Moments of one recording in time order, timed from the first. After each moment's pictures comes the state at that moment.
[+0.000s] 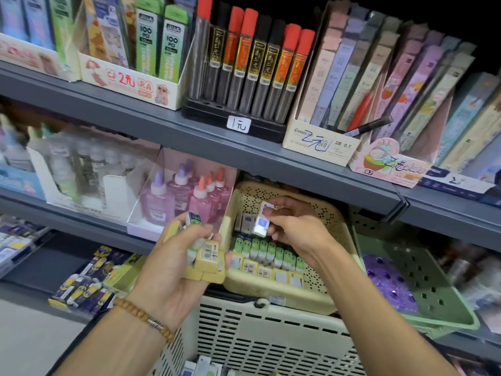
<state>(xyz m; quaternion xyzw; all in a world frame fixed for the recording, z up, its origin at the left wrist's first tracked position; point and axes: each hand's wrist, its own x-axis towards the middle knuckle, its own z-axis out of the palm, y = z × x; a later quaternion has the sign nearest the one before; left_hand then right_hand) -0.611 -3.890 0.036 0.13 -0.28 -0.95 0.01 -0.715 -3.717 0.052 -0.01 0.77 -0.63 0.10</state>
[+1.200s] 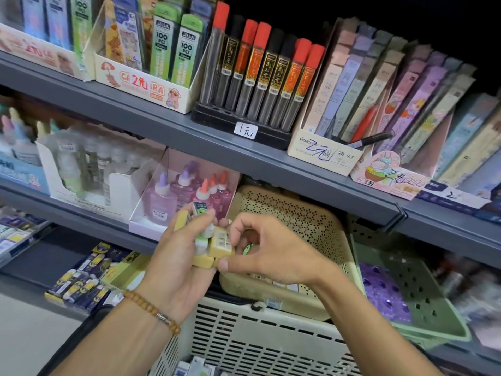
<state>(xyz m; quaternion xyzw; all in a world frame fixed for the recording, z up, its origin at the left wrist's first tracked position) -0.616 -3.884 0.044 0.05 -0.24 -0.97 0.03 -0.662 -3.746 0.083 -0.31 0.83 -0.43 0.19</state>
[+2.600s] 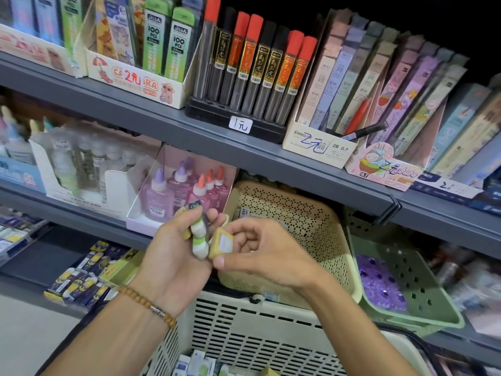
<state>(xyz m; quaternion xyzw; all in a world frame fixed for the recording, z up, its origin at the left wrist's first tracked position) -0.608 -3.887 0.055 0.15 -0.23 -0.96 -0.02 -0.648 -3.744 0.073 -0.23 0.81 -0.49 0.21</state>
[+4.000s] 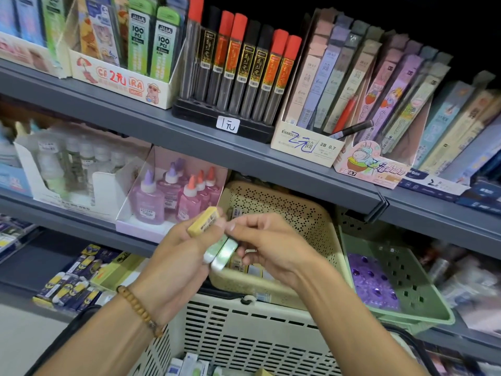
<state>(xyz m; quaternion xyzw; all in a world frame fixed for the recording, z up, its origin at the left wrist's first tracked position) -0.604 -3.873 0.049 0.05 -0.46 -0.89 -0.02 -0.668 -3.735 0.068 -0.09 0.72 -0.64 0.25</state>
